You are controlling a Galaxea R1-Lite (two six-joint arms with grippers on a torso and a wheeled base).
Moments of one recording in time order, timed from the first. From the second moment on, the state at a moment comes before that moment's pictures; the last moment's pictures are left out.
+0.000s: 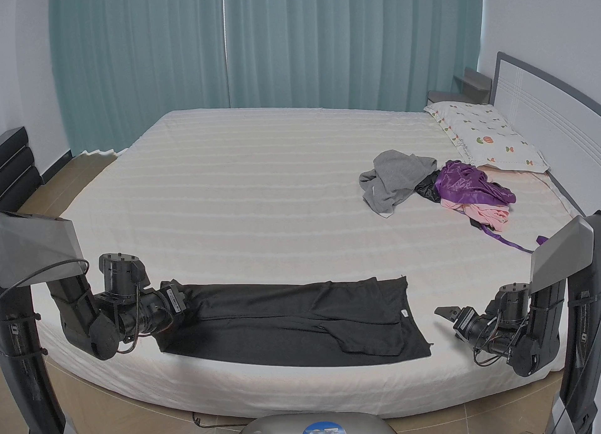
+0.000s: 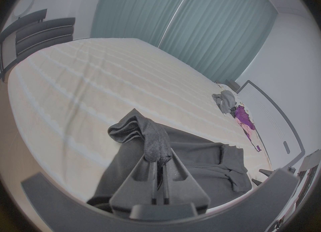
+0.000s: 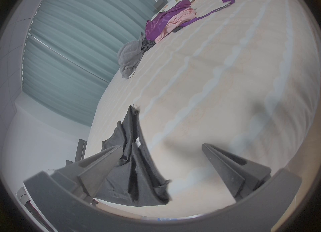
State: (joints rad) left arm -0.12 2.17 -0.45 -1.12 -0.07 -0.52; right arm 0.09 2.43 -0.24 -1.55 0.17 0.84
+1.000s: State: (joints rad) left arm -0.42 2.08 -0.70 -0.71 0.07 -0.51; right arm 0.09 2.43 -0.23 -1.55 0.16 0.84
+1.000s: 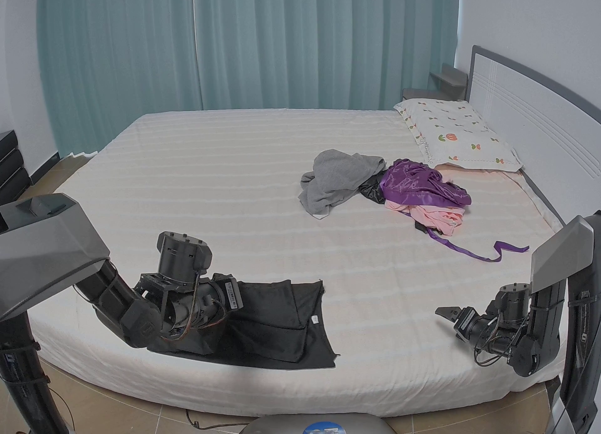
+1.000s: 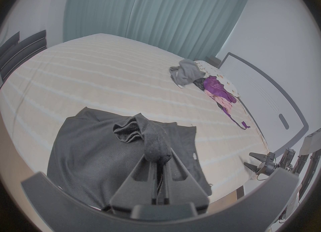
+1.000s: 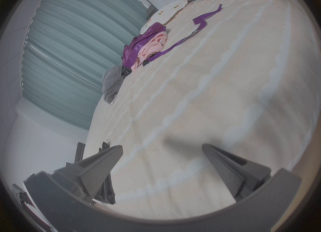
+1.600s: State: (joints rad) left arm -0.54 2.22 -0.93 -0.60 0.21 -0.52; right arm 0.10 2.43 -0.23 -1.55 0.16 0.84
